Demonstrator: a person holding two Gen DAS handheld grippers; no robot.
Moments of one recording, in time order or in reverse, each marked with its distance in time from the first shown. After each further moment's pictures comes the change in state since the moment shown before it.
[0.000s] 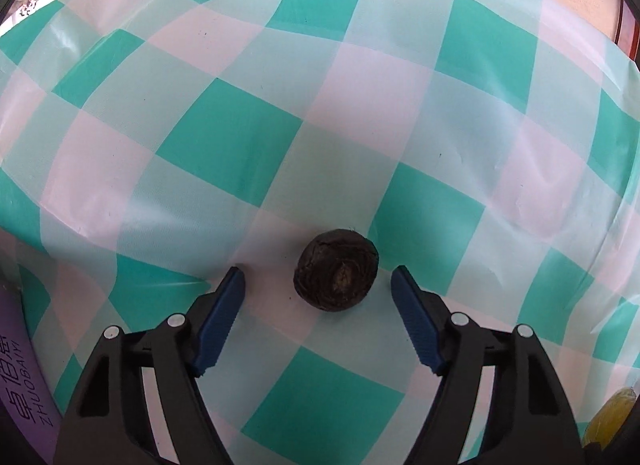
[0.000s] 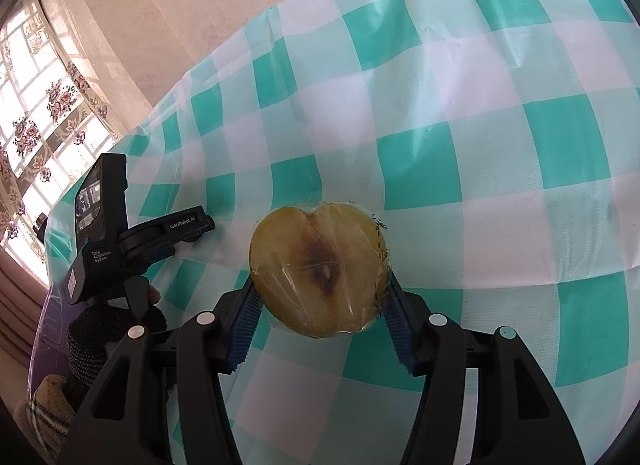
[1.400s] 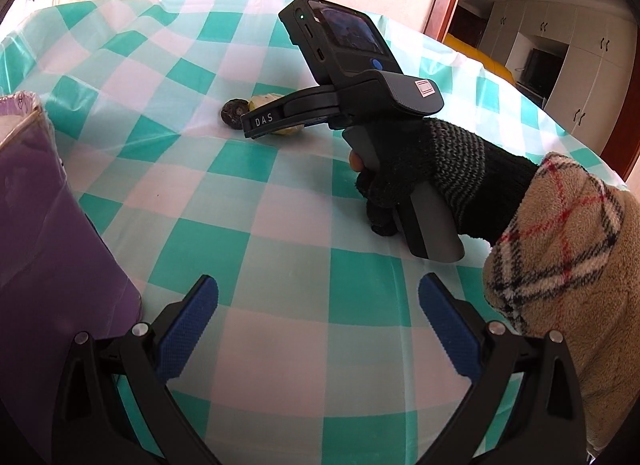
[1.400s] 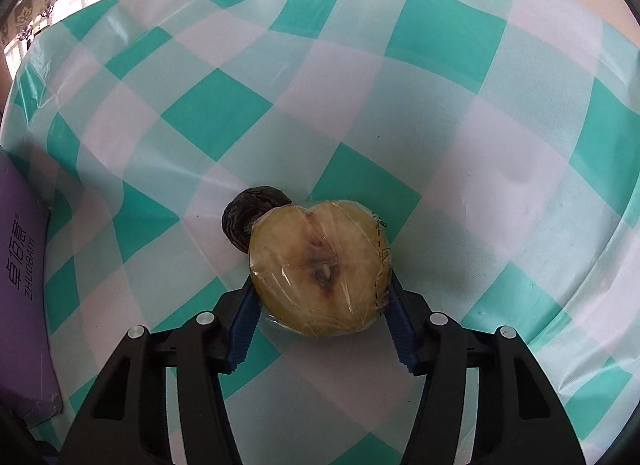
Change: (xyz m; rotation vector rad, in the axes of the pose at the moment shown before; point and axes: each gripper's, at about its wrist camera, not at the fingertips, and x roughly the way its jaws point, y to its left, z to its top) left arm -0.145 0.049 -0.179 0.219 -0.108 -0.465; right arm 0.141 0.152 0.030 -0.613 0.223 -0.038
